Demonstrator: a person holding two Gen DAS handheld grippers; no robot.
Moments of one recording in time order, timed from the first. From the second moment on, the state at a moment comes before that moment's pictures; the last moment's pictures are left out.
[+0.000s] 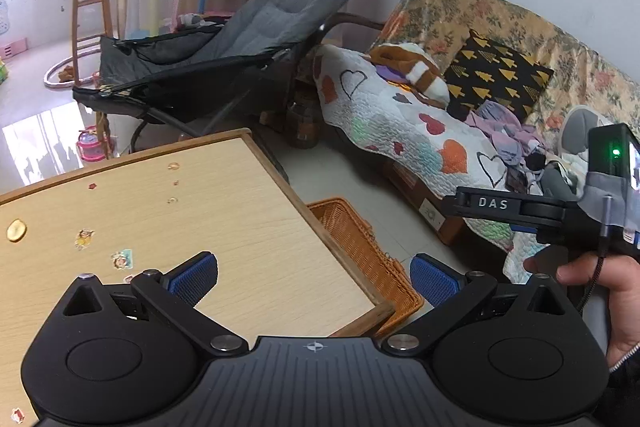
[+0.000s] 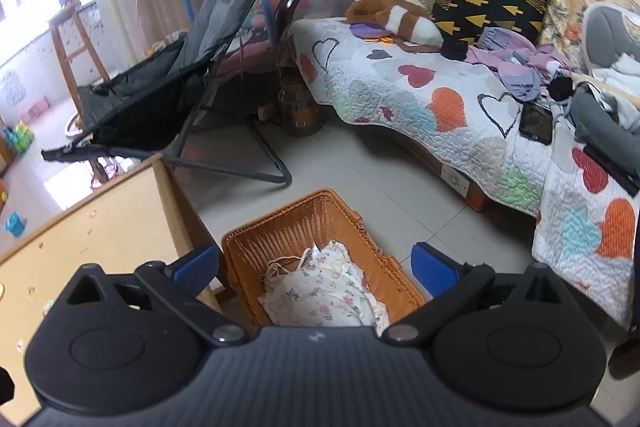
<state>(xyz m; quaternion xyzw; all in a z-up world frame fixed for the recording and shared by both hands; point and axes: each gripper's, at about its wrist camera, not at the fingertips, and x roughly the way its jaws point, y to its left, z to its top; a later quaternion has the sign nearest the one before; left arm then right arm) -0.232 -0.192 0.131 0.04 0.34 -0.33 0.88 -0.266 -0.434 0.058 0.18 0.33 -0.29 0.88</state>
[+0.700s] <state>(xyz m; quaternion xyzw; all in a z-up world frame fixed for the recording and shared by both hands) -0.178 -0.231 0.079 0.04 0.40 -0.34 0.85 -0.214 -0.471 0.003 0.19 0.44 -0.29 0.83</state>
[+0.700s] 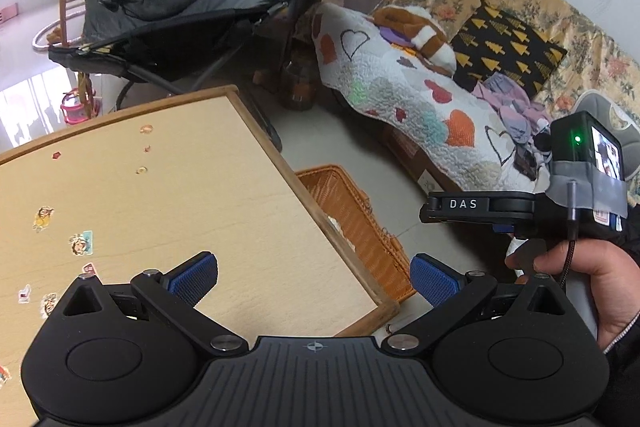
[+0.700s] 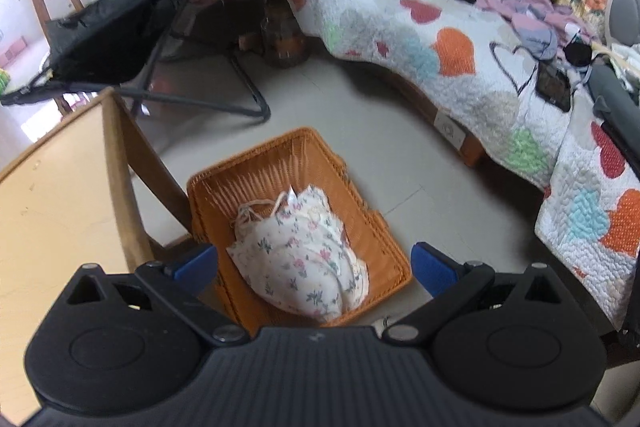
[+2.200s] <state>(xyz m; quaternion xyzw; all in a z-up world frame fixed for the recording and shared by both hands) -0.048 -0.229 0.008 0.06 0.44 -0.25 0.86 -0.048 -0.541 -0.226 0.18 0.62 -0.17 0.75</state>
